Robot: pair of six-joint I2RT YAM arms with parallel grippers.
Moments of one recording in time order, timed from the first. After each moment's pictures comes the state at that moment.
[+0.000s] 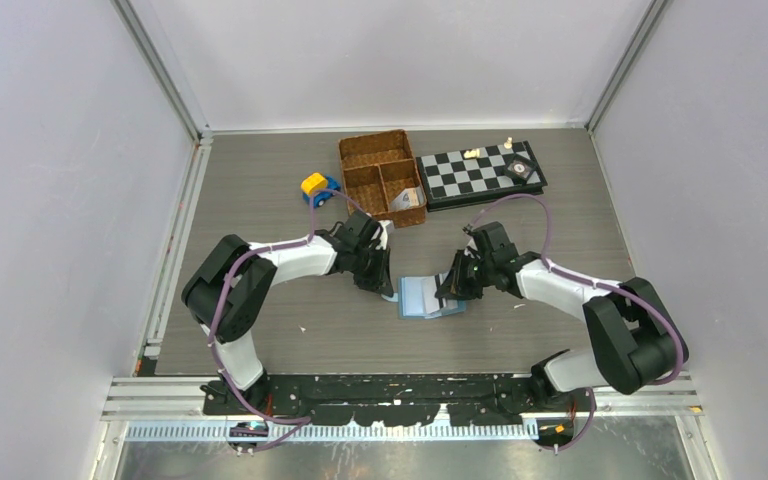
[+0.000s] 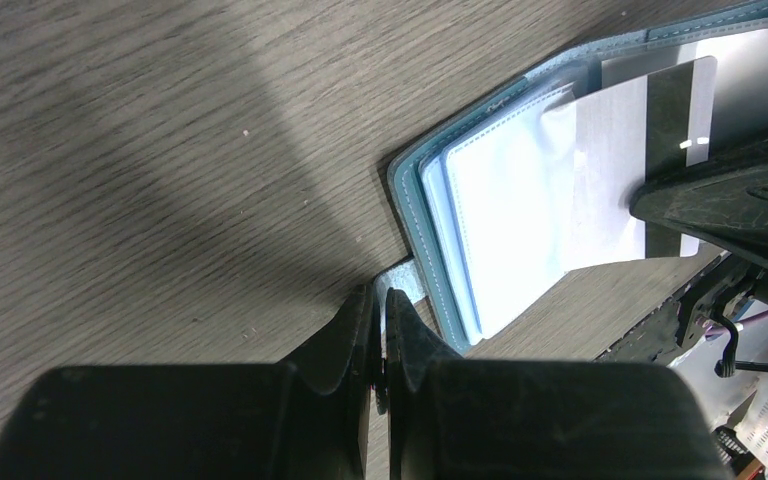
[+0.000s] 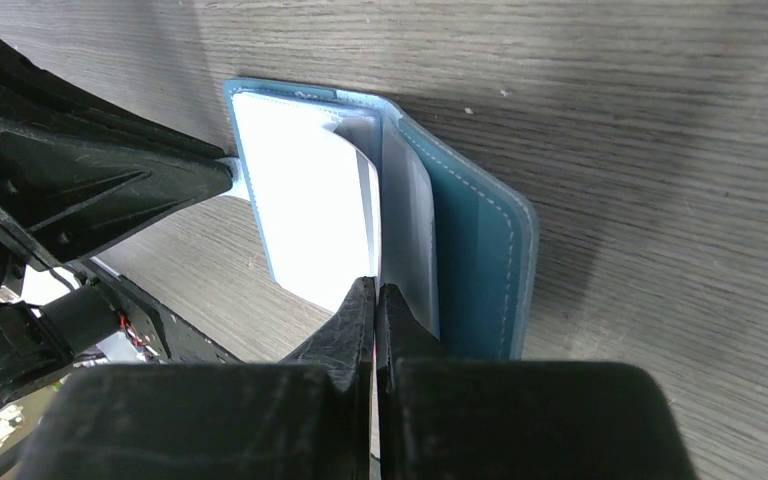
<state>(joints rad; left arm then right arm) -0.68 1.77 0.98 -0.25 0.35 -0.52 0.44 1.39 0.60 -0.18 -0.39 0.68</state>
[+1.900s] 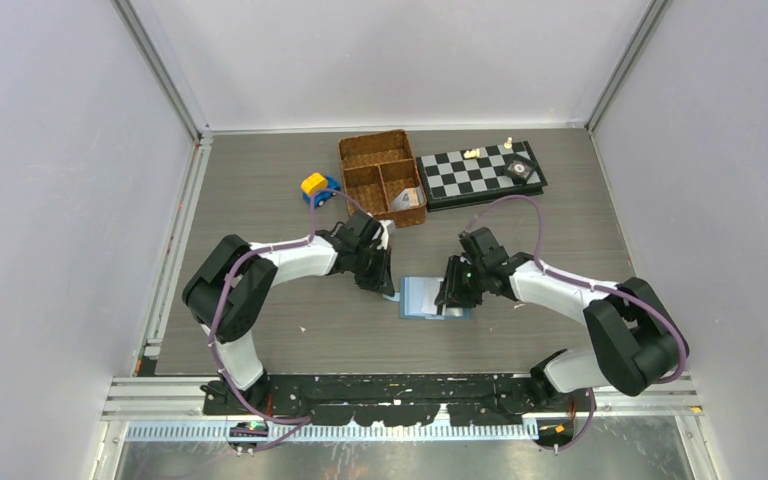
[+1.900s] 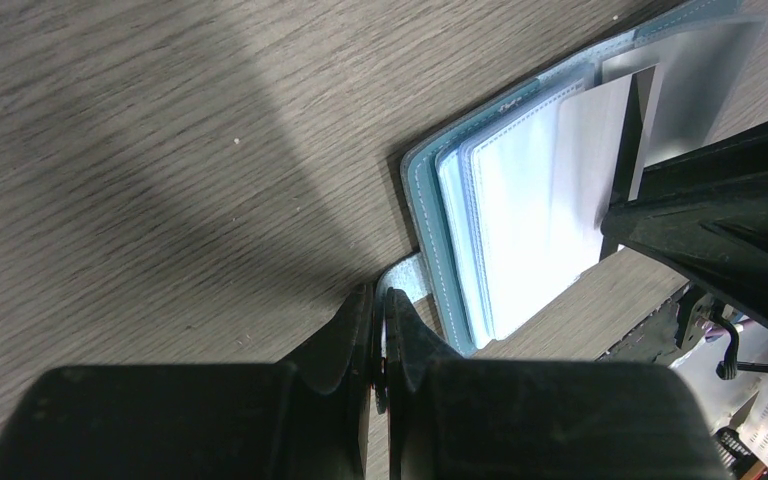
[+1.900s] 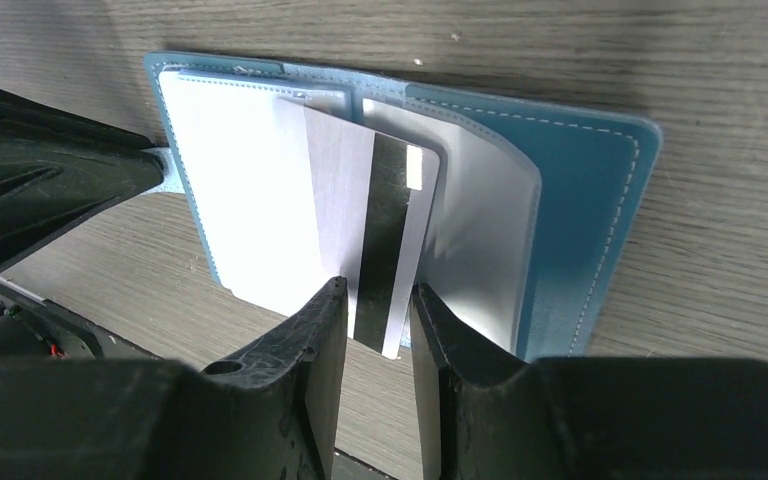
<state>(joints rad) -0.69 1.77 0.98 -0.24 0.35 -0.52 0.53 1.39 0.62 -0.29 -0.24 0.71</state>
